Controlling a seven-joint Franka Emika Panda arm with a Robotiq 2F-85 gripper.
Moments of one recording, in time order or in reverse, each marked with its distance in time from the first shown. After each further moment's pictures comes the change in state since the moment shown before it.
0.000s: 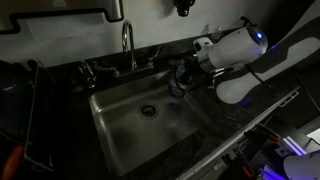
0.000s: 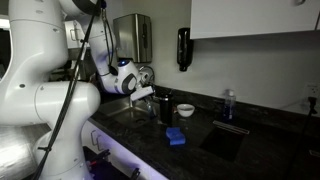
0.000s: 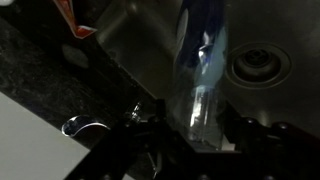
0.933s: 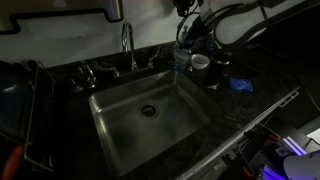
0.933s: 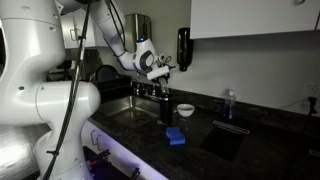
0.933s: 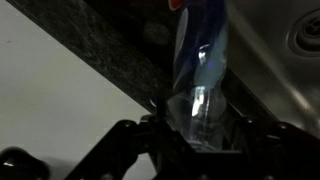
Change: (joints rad) arm 0.036 -0.111 -0.239 0.265 -0.115 -0.392 0.002
